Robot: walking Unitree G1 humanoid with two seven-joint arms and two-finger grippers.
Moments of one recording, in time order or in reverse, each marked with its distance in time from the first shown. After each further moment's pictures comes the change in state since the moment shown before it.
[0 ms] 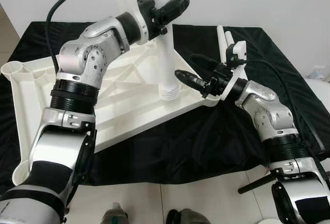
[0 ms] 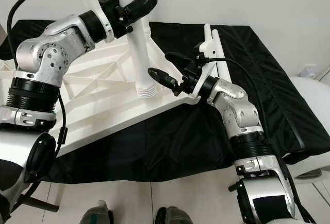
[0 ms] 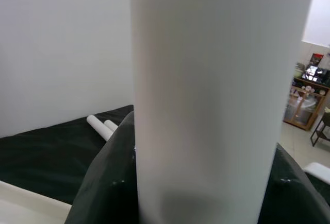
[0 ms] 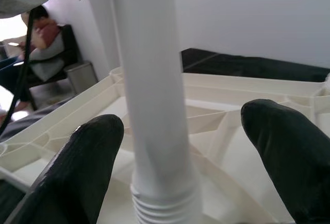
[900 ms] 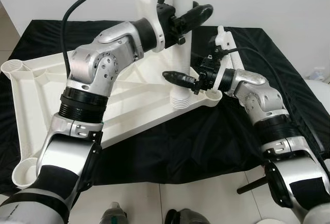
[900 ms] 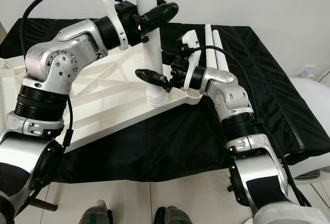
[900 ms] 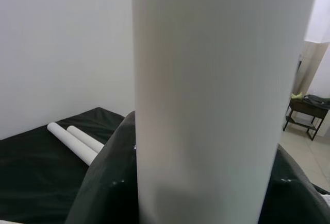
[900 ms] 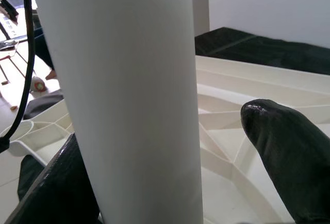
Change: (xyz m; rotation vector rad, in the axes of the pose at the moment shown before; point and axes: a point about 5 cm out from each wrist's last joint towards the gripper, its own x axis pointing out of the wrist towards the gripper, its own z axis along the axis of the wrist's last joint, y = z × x) left arm 0.010 -0.035 -0.002 0.017 0.015 -0.138; right arm 0.028 -0.007 0.008 0.001 0.097 0.146
